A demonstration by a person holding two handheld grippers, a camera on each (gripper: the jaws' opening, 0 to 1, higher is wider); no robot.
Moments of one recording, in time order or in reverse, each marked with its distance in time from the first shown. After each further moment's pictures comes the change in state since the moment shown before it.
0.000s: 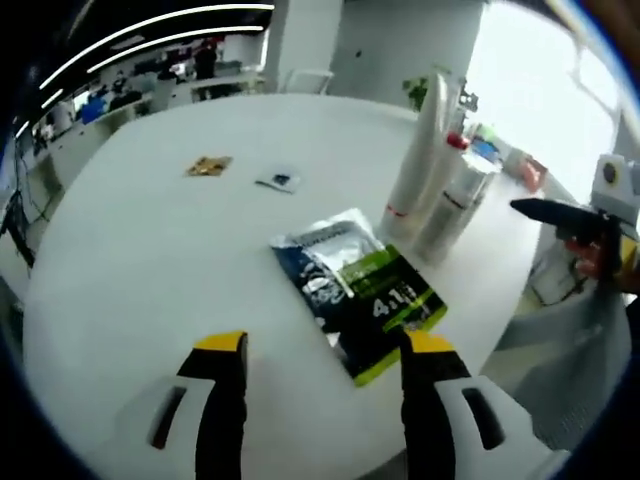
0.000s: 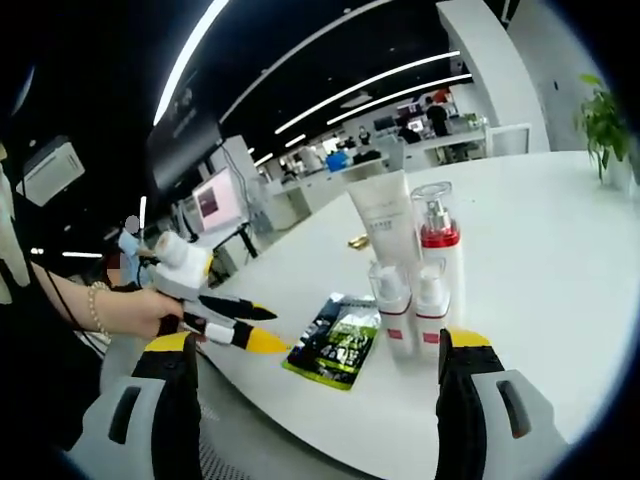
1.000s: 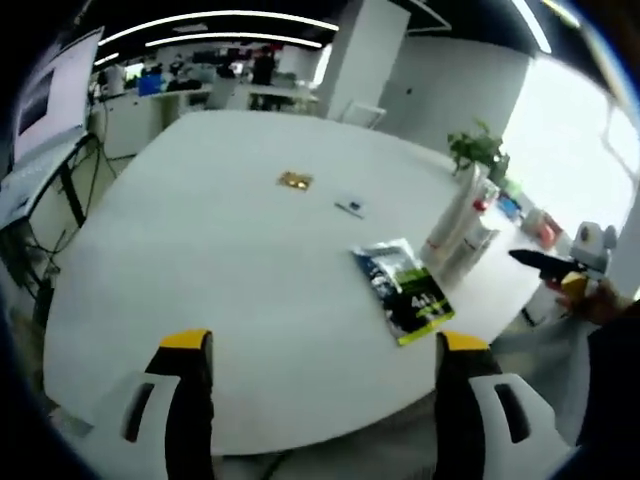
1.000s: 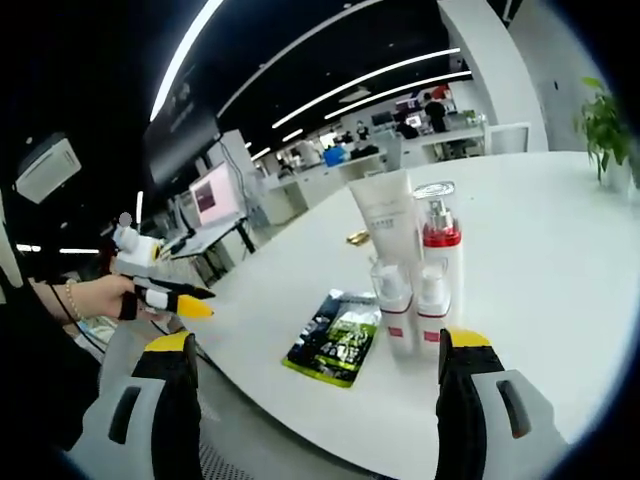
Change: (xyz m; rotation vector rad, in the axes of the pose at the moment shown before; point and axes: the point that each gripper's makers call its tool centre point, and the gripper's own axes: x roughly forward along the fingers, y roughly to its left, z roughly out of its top) left arm -0.101 0.058 -0.005 -0.166 -0.111 0.079; right arm 0.002 -0.003 -0.003 0.000 0.025 -0.020
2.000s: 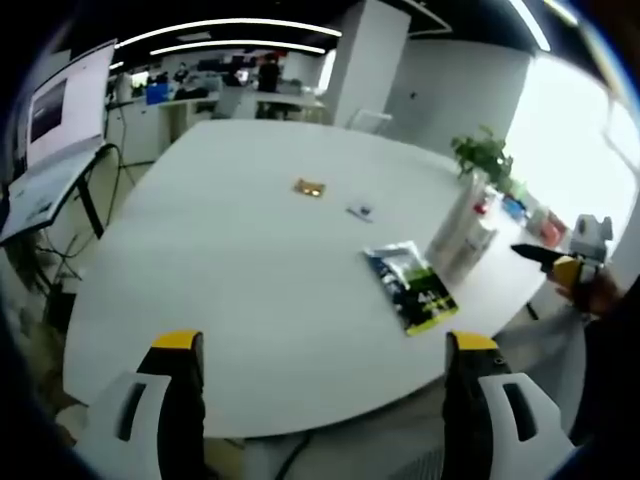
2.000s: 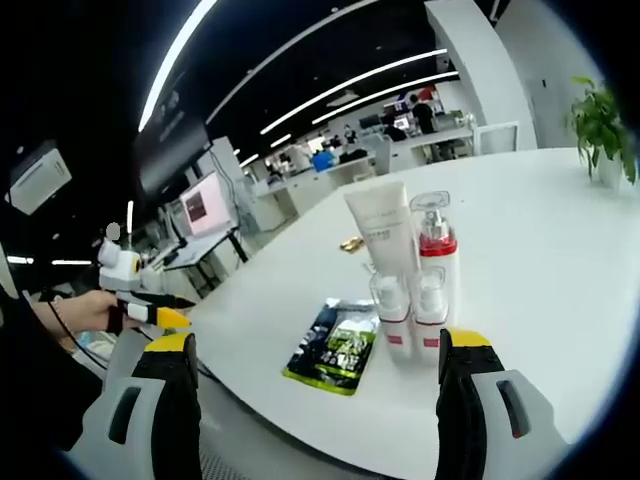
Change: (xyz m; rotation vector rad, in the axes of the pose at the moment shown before) left arm -0.027 0.014 0.000 -0.020 -0.016 0.039; right arm 0.000 0.003 0.010 0.027 -0.015 -0.044
